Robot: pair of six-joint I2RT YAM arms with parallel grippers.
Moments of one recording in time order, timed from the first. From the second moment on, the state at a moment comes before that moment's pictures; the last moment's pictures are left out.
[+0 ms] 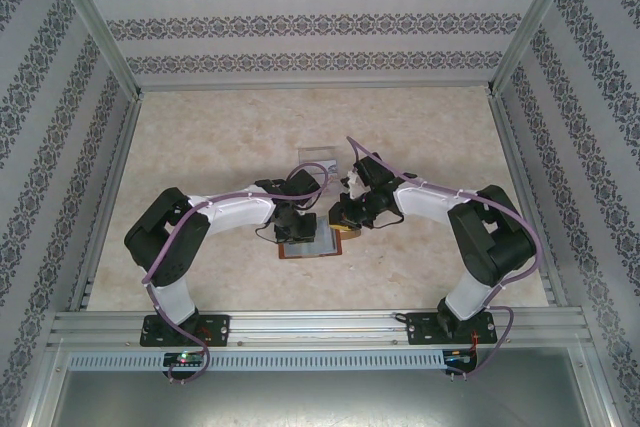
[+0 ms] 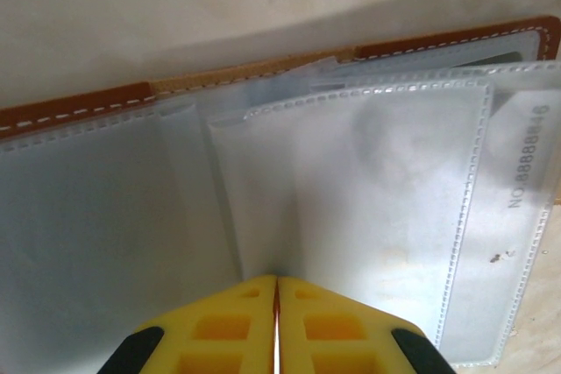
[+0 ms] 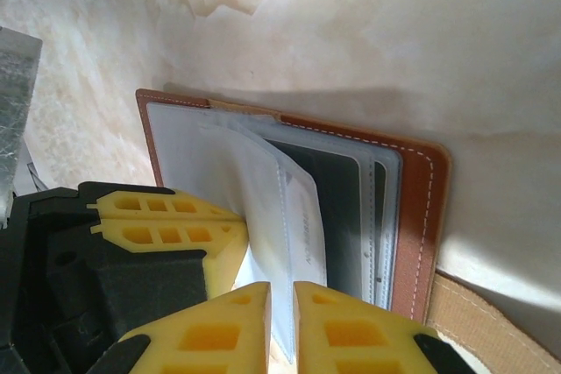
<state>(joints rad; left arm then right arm) -0.73 1.77 1.05 -0.60 0.24 -0.79 0.52 1.68 0.89 -0.35 -0.67 0.68</state>
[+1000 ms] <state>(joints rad) -0.72 1.73 0.98 -0.52 0.26 -0.79 0.55 1.79 0.91 -0.28 -0.71 0.71</state>
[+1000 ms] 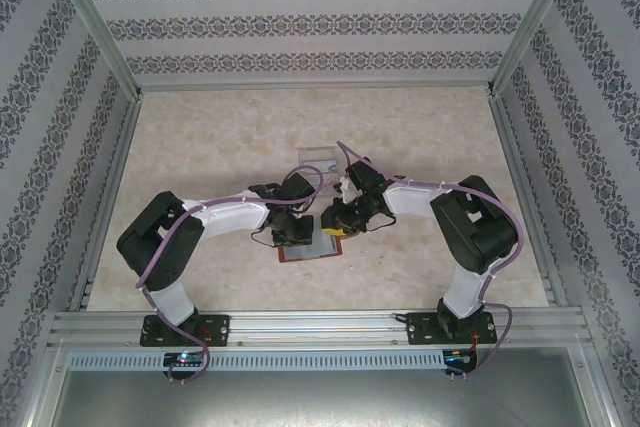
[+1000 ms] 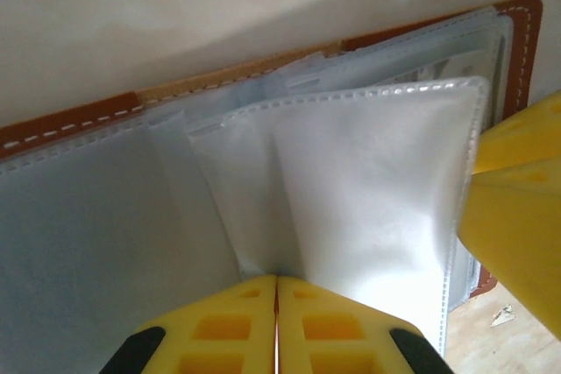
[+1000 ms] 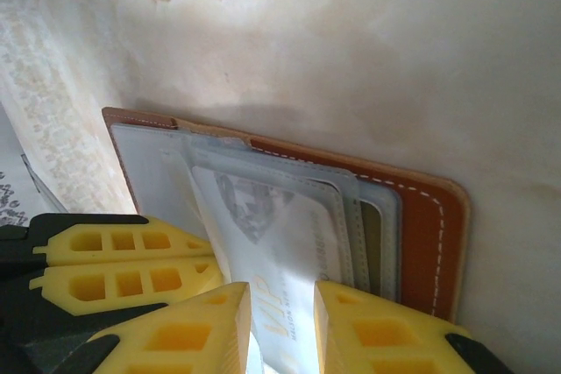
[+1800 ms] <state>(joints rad) -0.64 1.41 0.94 -0.57 0.17 -0.79 0.61 1.81 0.96 -0.27 -0.74 0.73</state>
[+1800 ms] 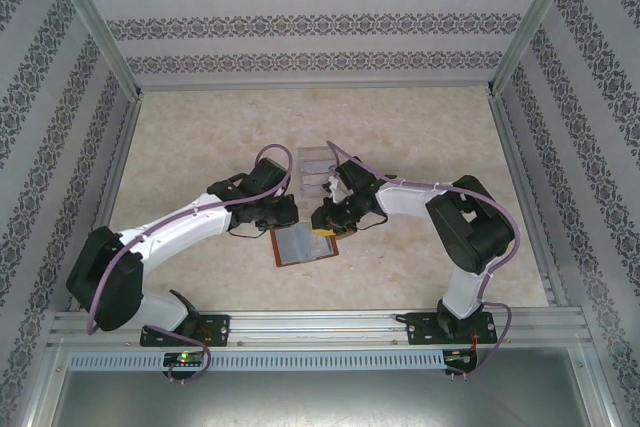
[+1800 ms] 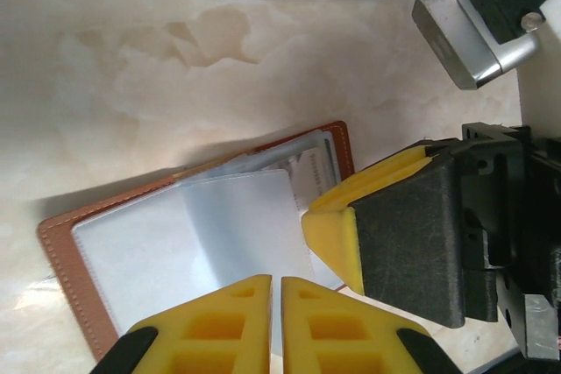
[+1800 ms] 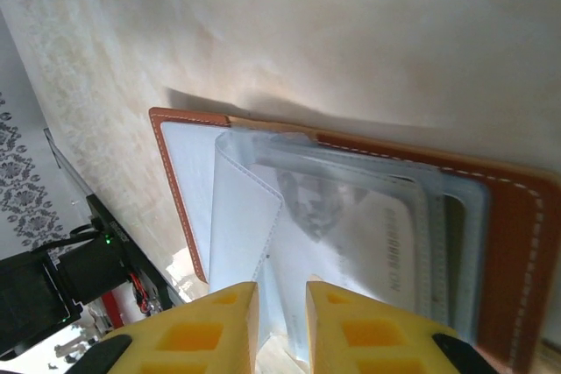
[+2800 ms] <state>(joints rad) -0.54 1.22 0.83 -0.60 0.13 -0.79 0.77 1.99 1.15 -0.29 -0.69 0.78</state>
